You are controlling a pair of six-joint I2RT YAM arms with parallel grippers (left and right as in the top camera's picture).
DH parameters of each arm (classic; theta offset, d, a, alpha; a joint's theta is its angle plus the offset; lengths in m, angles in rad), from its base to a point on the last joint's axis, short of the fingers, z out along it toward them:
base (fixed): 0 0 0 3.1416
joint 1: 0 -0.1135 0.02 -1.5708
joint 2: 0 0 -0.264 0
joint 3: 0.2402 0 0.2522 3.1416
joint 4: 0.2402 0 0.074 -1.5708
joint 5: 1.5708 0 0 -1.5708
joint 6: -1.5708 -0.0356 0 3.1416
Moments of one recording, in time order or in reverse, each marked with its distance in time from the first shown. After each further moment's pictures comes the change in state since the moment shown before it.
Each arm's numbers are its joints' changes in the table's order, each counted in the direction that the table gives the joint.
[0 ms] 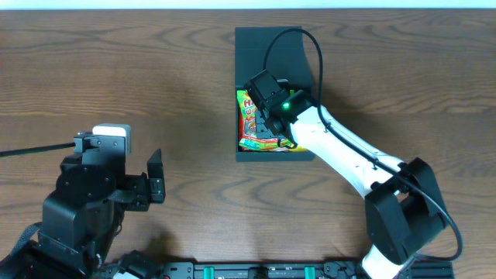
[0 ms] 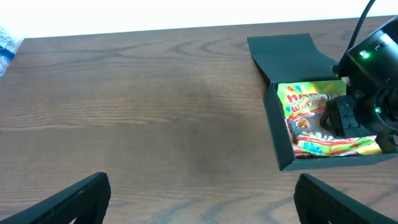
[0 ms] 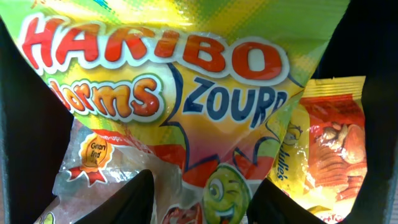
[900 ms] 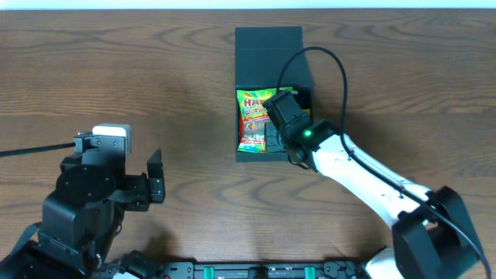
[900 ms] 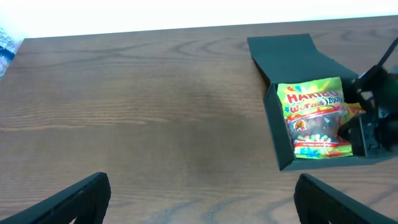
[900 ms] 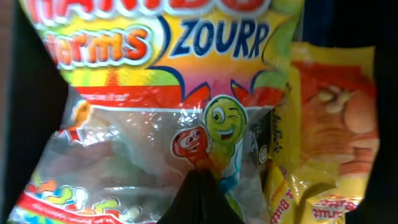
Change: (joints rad) left arm 0.000 0.000 0.000 0.000 0.000 0.000; right arm 0.015 0.192 -0.314 -0.274 -0.060 0.028
